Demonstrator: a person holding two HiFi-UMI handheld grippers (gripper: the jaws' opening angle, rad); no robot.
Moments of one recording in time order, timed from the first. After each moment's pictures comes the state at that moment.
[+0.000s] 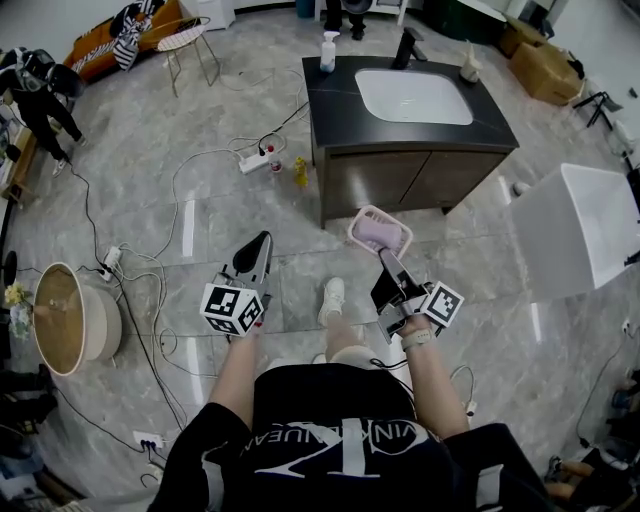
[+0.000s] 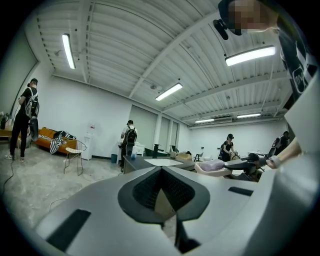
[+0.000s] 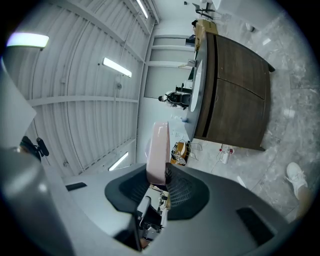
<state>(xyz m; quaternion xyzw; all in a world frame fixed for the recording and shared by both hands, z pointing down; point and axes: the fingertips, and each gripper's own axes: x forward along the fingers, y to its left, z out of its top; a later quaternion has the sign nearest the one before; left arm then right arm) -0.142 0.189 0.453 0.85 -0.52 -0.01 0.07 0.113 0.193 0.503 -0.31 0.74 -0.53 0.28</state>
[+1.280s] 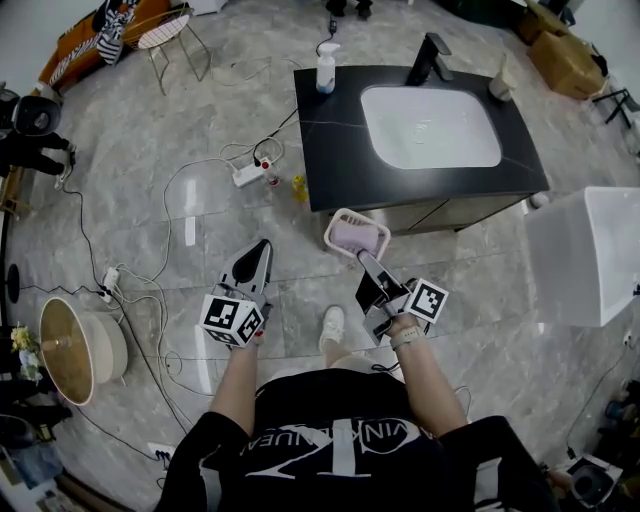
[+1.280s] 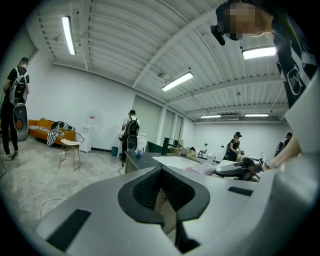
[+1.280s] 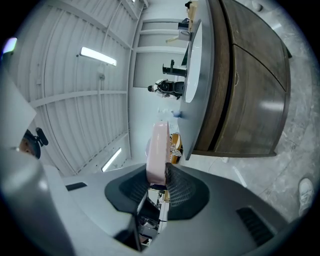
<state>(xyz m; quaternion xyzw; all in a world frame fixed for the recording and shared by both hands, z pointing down) -0.145 -0.041 0.483 0.84 -0.52 0.01 0.12 0.061 -0.043 0.543 -0.28 0.74 -0.57 0.22</state>
